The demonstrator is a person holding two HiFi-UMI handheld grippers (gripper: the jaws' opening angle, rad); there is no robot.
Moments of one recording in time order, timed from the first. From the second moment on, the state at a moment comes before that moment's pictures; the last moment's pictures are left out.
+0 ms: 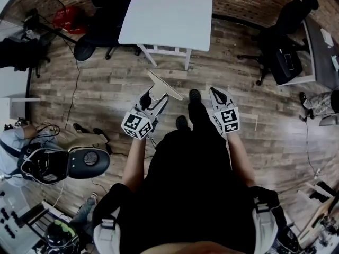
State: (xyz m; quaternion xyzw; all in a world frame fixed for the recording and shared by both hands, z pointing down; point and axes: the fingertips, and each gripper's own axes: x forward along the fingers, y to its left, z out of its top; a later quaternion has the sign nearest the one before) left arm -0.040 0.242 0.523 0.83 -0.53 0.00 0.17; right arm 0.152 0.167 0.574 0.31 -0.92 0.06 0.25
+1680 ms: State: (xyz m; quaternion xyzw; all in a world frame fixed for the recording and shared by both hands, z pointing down) left arm -0.059 0.054 0.509 0.79 -0.59 0.01 0.18; right arm 0.096 -0.052 0.581 0.21 -0.94 0.07 0.24
